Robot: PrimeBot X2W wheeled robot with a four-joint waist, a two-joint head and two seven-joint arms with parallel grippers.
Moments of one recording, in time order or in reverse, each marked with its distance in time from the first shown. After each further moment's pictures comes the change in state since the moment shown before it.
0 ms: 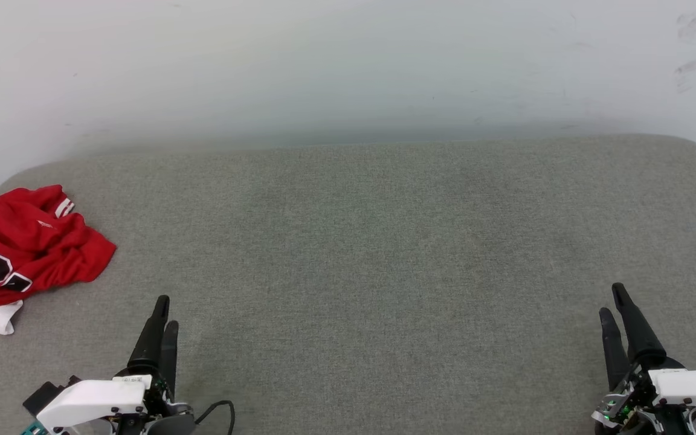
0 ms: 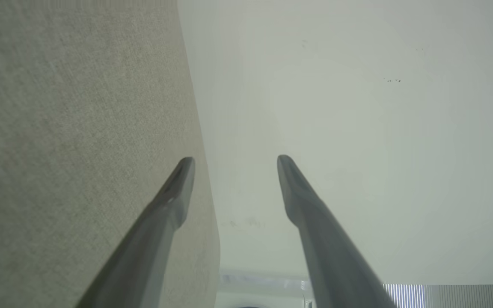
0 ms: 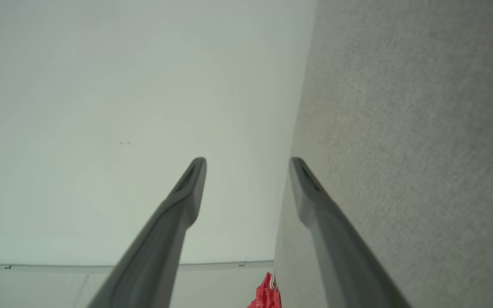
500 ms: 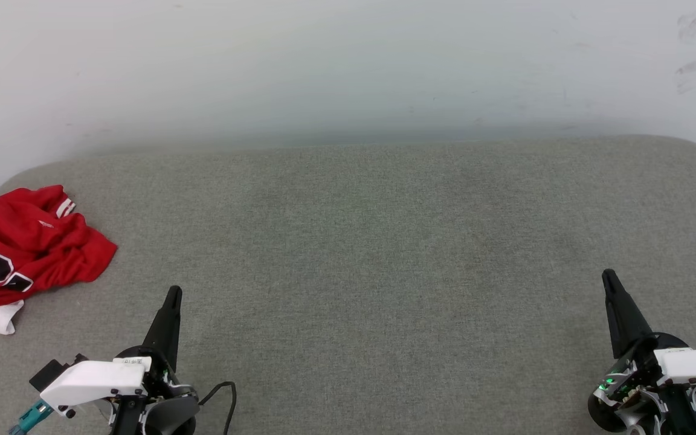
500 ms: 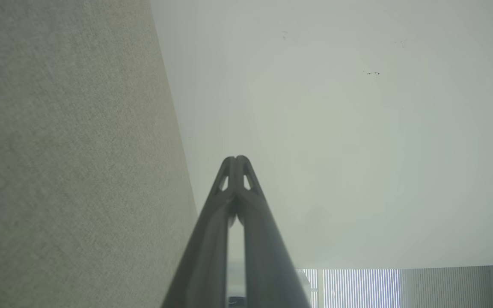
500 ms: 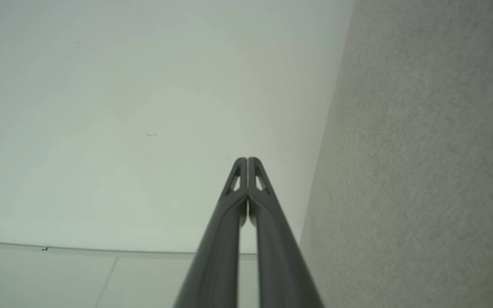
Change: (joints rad) left arm -0.043 0.005 -0.004 -0.011 -0.037 -0.001 0.040; right arm -0.044 -0.002 0.001 -0.030 0.044 0.000 0.039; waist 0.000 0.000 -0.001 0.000
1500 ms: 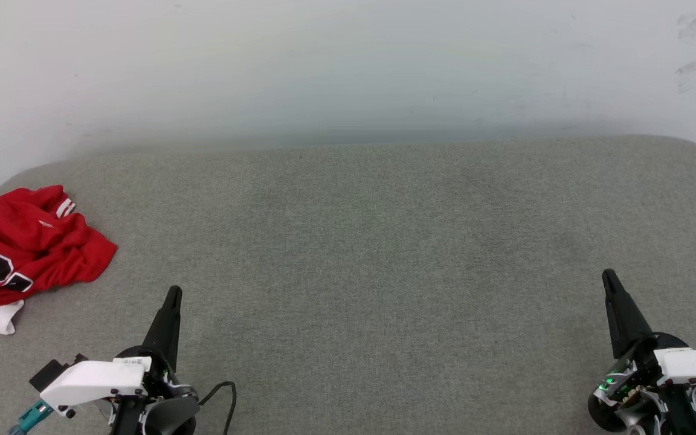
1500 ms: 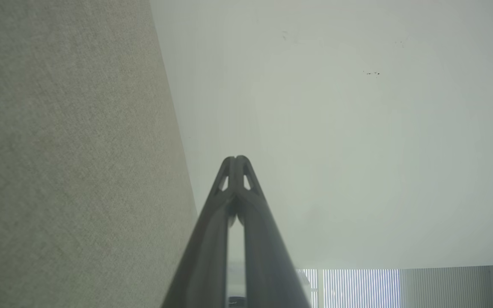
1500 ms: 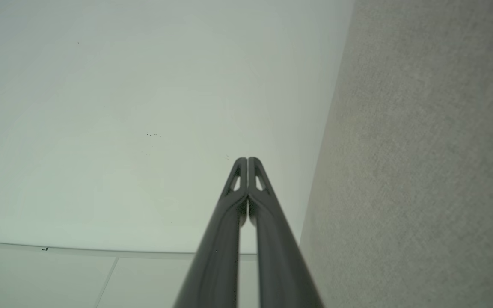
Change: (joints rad) left arm 0.000 0.000 0.000 0.000 0.000 0.000 0.000; right arm 0.000 0.000 0.000 0.000 0.000 0.000 0.000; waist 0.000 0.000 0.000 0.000
